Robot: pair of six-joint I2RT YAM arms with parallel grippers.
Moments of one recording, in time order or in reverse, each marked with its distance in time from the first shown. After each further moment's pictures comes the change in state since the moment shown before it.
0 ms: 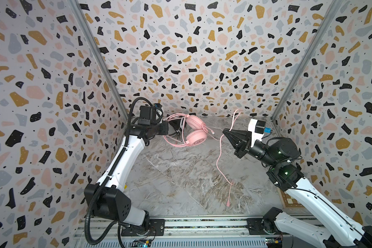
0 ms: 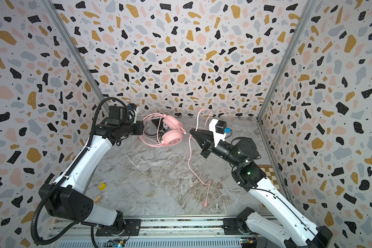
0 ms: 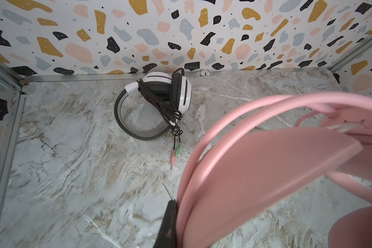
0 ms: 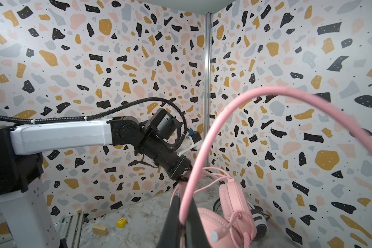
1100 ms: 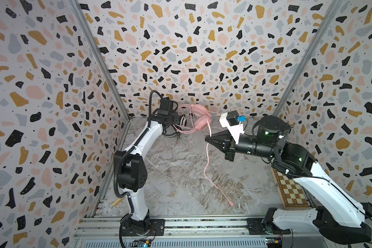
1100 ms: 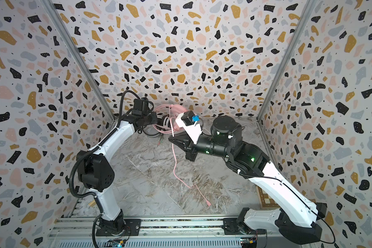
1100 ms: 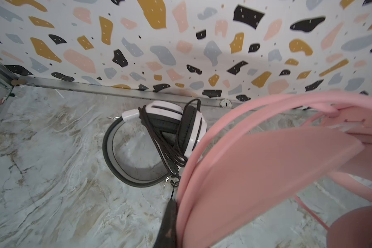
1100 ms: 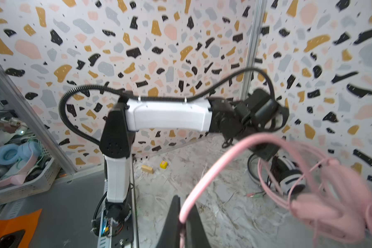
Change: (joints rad) left arm -0.111 0.414 0.268 0.134 -0.232 -0.163; right arm 0.300 0.272 0.733 -0.828 0.076 -0.140
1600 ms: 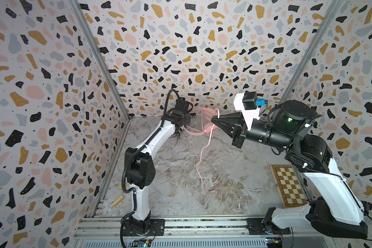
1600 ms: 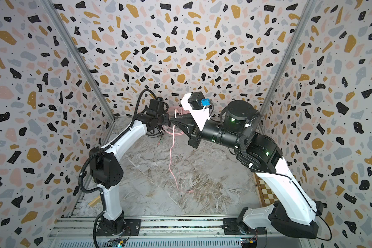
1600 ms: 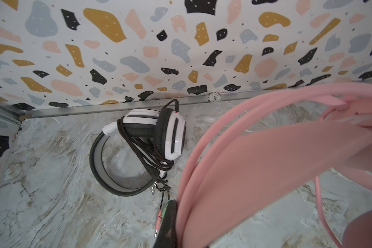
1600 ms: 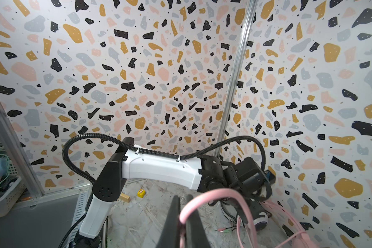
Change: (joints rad) left arm -0.167 0.099 0.134 -0.046 -0.139 0.101; right arm -0.002 0.112 0.290 -0.067 0.049 -0.102
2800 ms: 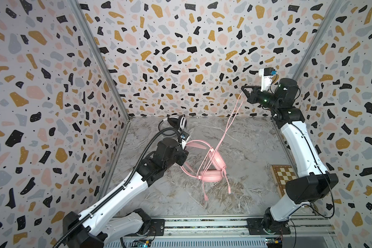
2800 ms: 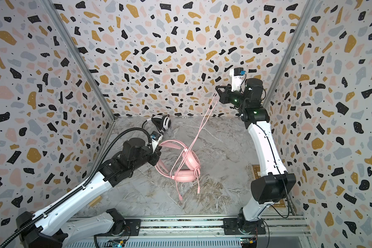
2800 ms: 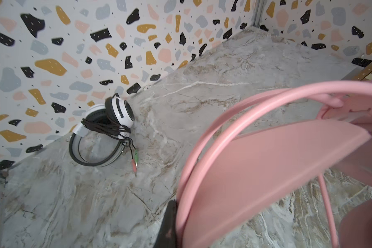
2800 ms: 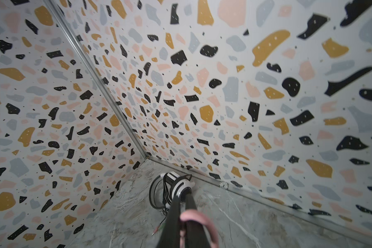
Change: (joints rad) left arm -0.206 -0.938 -0.915 0.206 0.137 0.288; right arm -0.819 0.338 -0.134 0.352 -0.286 0.417
